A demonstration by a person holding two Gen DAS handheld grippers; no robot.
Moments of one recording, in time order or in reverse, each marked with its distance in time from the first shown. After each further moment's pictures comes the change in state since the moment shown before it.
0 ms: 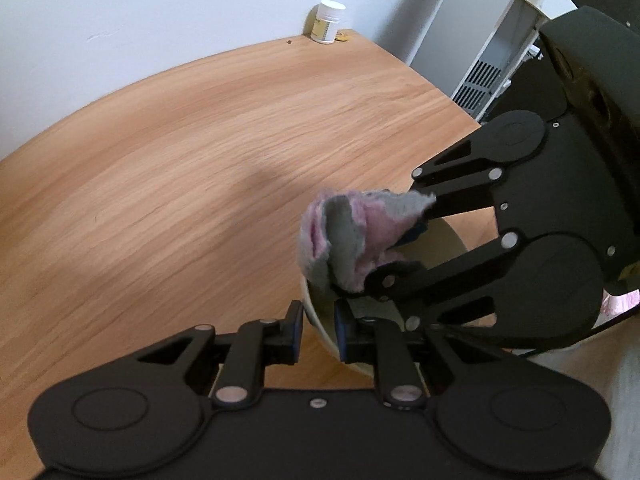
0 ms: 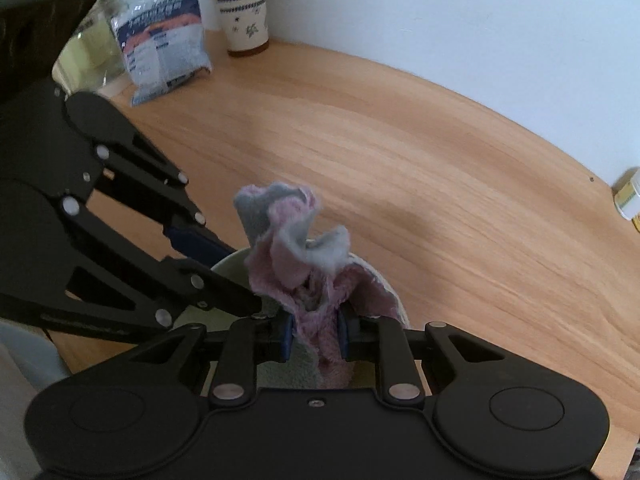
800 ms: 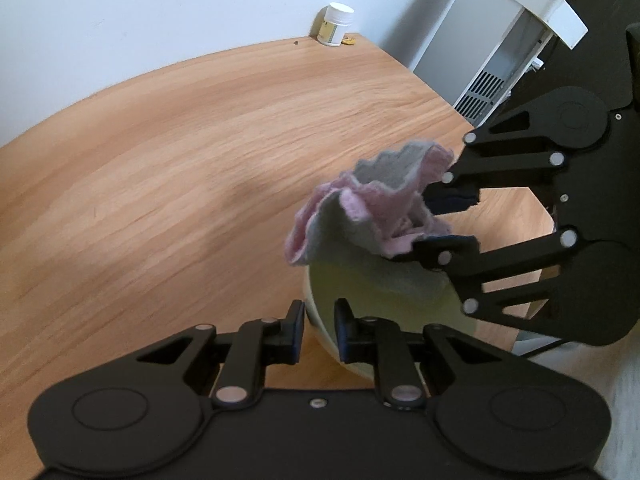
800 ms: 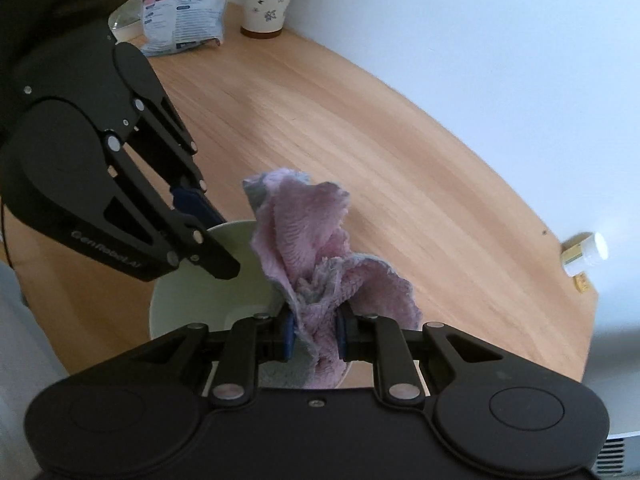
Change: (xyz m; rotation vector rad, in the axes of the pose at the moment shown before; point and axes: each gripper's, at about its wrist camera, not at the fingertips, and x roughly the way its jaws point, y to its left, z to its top) left arm 0.001 0.007 0.010 -0.034 -0.007 -0.017; right arm -0.028 0.015 -0.003 -0.231 0.037 -0.195
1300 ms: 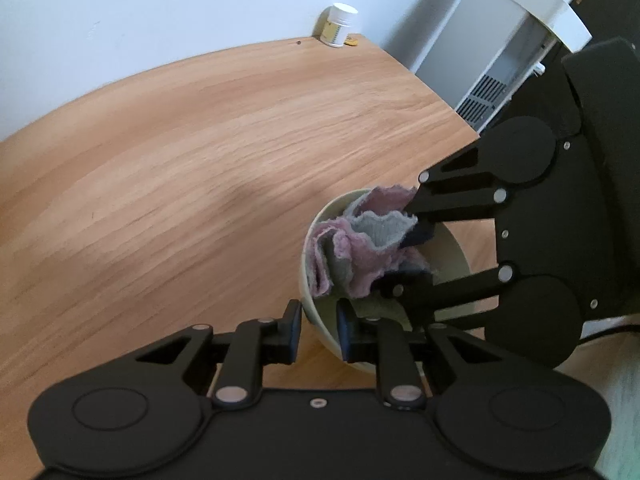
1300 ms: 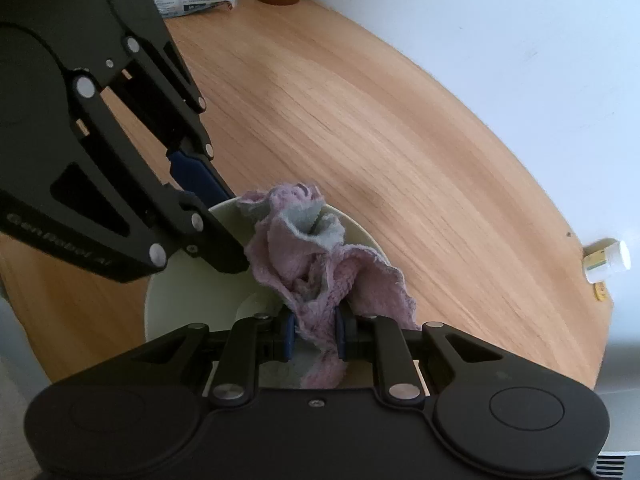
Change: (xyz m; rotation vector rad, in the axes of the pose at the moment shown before) left arm -0.003 0.001 0.003 -0.038 0.004 -0.013; right arm 0.039 -0.001 0.012 -0.021 0.070 0.058
